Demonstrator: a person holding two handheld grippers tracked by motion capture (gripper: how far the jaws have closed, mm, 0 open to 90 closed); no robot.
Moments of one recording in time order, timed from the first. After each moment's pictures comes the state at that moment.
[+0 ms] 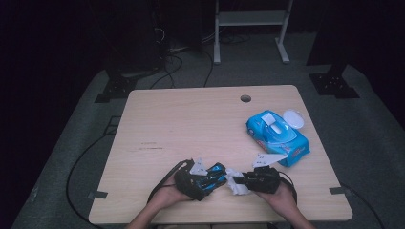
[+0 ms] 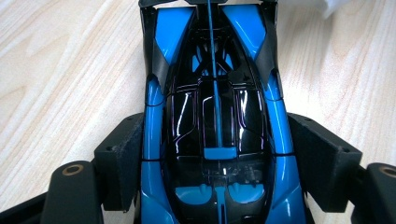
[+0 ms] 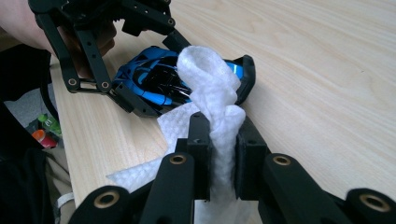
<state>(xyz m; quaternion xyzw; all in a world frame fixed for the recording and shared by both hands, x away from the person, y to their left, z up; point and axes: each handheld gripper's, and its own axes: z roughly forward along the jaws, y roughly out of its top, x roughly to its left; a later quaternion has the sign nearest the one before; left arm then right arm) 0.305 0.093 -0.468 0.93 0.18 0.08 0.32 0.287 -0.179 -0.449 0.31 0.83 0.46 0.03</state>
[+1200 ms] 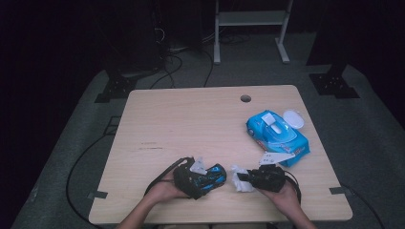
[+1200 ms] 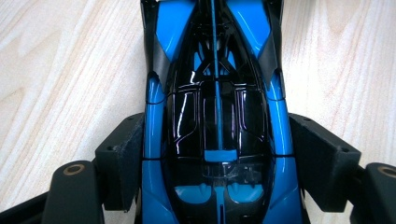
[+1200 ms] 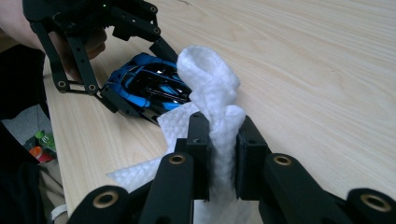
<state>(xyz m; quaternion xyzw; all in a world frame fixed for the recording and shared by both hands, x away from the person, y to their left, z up) 0.315 0.098 -0.462 0.94 0.15 0.05 0.29 0.289 -0.194 -0.450 0.33 0.81 0.48 0.04</state>
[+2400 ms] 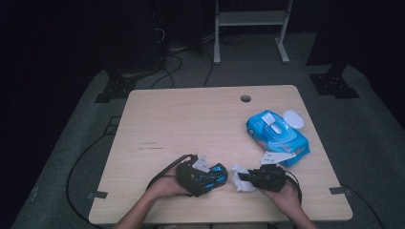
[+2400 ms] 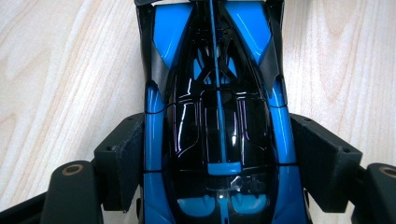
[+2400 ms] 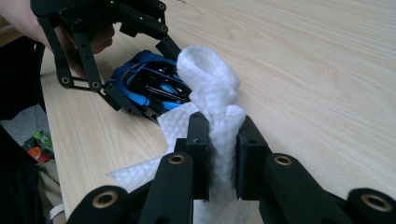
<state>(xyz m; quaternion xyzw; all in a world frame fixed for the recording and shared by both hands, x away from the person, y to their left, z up) 0.326 0.089 -0.462 0.95 0.11 0.04 0.29 0.290 -0.196 -0.450 0.34 0.81 0.47 0.04</state>
